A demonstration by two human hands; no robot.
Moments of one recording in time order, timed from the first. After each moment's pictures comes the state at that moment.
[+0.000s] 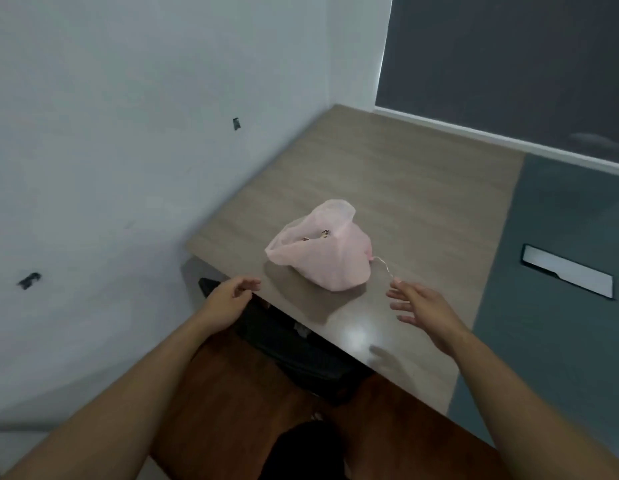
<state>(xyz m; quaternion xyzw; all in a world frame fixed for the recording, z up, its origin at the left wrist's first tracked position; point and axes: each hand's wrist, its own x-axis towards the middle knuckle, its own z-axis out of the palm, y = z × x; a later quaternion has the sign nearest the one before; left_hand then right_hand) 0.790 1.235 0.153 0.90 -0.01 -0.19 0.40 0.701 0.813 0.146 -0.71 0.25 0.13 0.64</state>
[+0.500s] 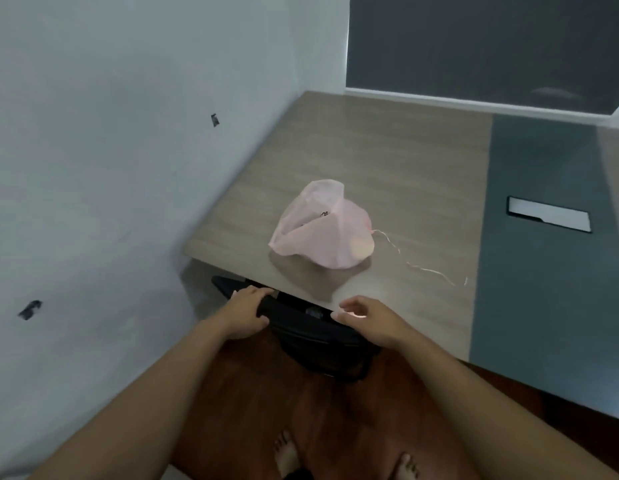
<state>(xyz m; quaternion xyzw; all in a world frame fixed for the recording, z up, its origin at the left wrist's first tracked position) 0.784 1.279 0.137 0.93 -0.21 -0.30 0.10 0.651 0.976 0.125 -0.82 0.16 0.21 0.51</state>
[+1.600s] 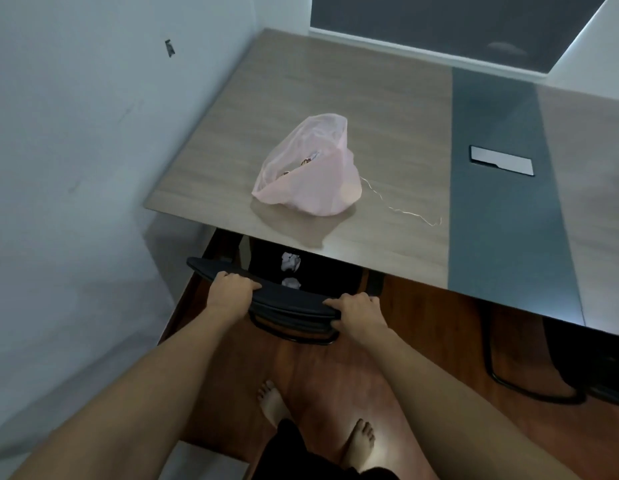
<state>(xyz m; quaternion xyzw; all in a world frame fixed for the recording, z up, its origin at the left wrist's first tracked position) 0.749 1.346 0.050 0.92 -0.34 -0.16 -0.15 0.588 1.102 0.071 -0.95 0.12 0.29 0.08</state>
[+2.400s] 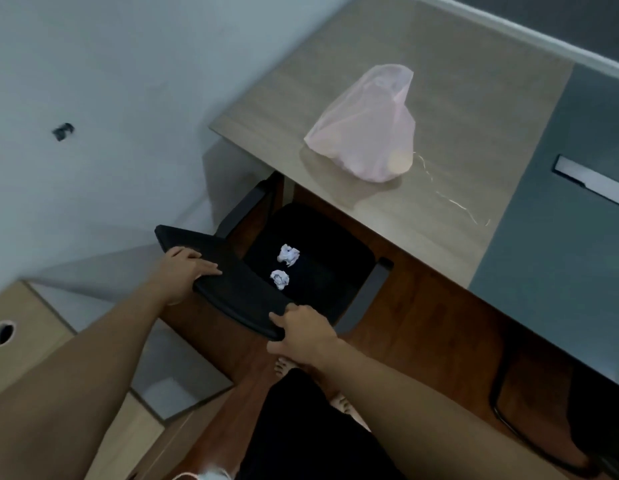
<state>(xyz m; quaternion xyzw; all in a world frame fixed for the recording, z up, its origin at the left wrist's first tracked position) 0.608 1.502 0.049 0.93 -0.24 -0.24 -0.12 0.481 1.186 0.060 -0.91 -0.17 0.34 0.16</state>
